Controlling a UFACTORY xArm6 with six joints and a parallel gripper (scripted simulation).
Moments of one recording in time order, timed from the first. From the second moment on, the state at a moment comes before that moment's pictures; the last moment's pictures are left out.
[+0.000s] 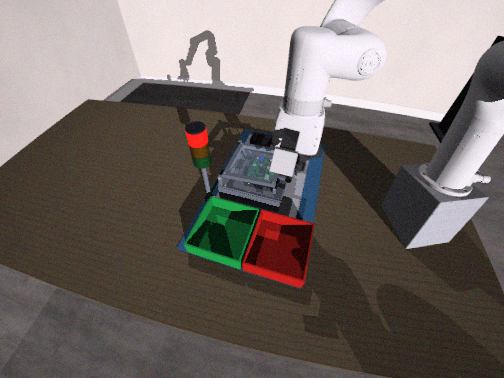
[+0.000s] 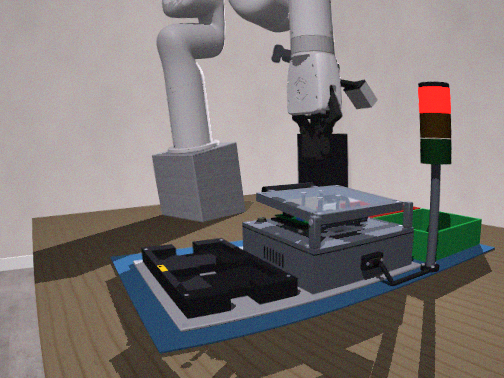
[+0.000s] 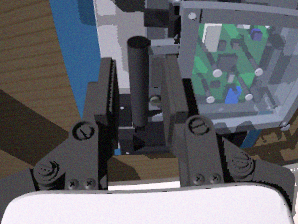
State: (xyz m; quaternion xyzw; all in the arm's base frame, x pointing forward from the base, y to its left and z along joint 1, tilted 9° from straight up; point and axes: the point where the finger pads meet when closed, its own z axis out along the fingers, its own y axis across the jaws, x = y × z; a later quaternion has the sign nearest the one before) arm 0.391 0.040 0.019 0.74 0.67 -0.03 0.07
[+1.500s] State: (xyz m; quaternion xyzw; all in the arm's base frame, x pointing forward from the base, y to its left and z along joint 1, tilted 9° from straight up) arm 0.384 -0.016 0.008 0.74 0.67 -0.03 0.07
